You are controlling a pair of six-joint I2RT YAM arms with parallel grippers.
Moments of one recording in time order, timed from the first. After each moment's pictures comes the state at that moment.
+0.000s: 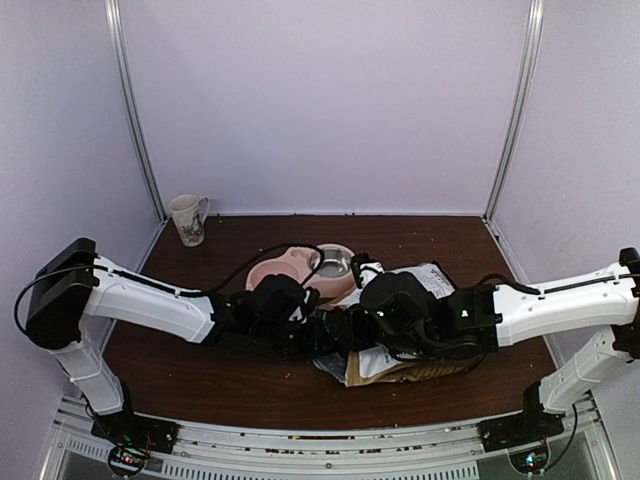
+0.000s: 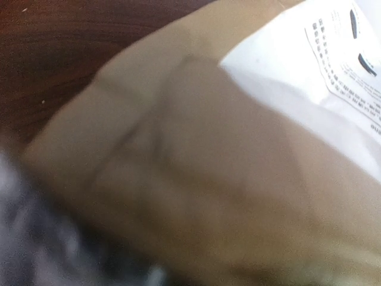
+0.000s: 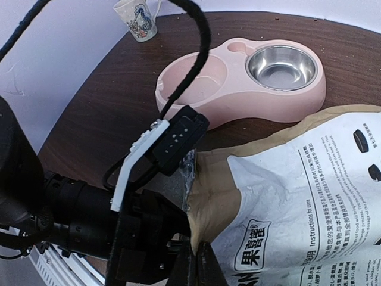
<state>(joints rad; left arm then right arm) -1.09 1.71 0.92 0.09 0.14 -1.05 1.28 1.44 1.01 -0.23 0.49 0.75</state>
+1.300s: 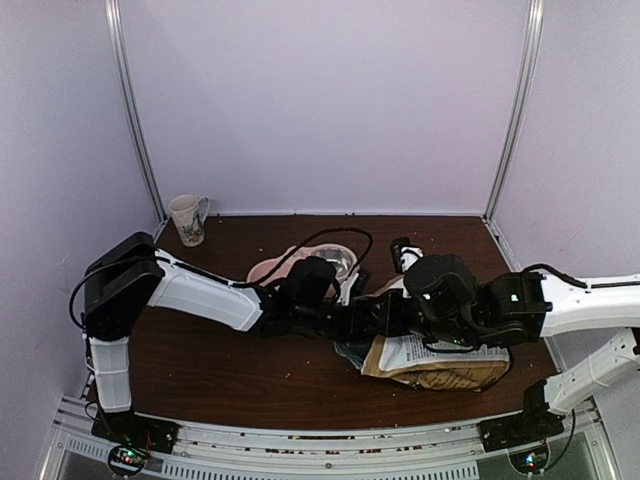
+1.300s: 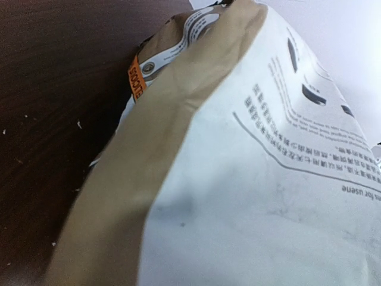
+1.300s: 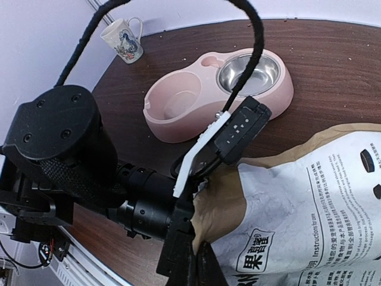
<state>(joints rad) -1.06 2.01 1.20 0.36 0.45 -0.90 1.26 1.24 0.98 -0.39 0.49 0.84</state>
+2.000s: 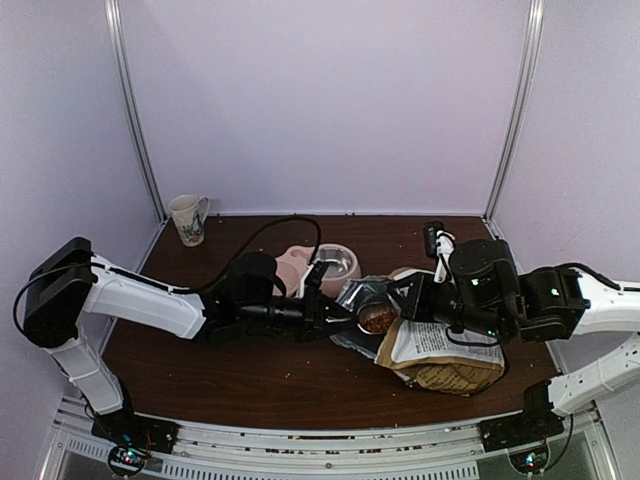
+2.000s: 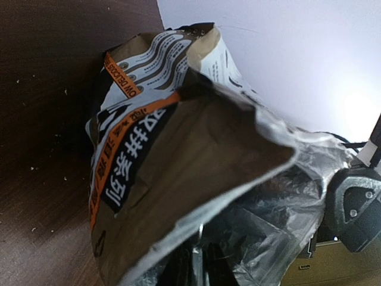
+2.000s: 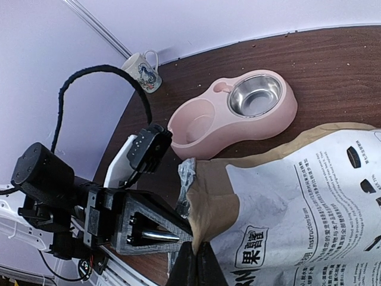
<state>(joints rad) -1.01 1.69 0.85 0.61 0.52 -1.19 1.24 1.07 0.96 -0.40 0.51 0.91</state>
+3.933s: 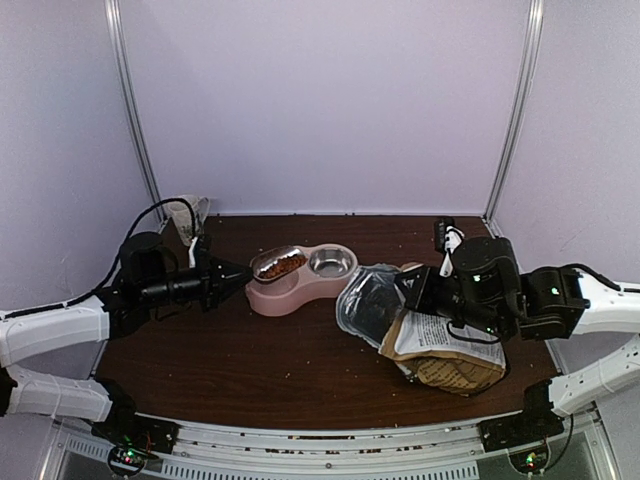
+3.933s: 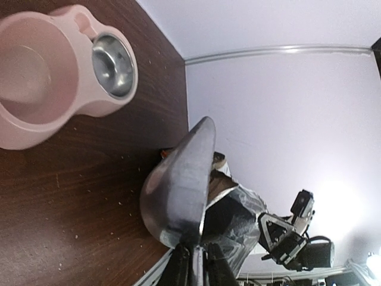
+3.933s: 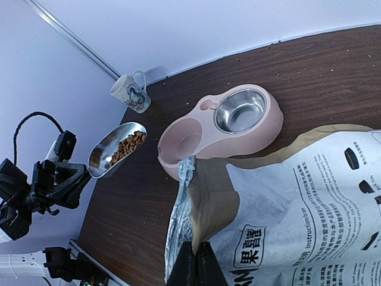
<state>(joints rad) -0.56 1.07 0.54 0.33 0.53 -1.28 1.21 1.05 0.94 -0.38 0.57 0.95</state>
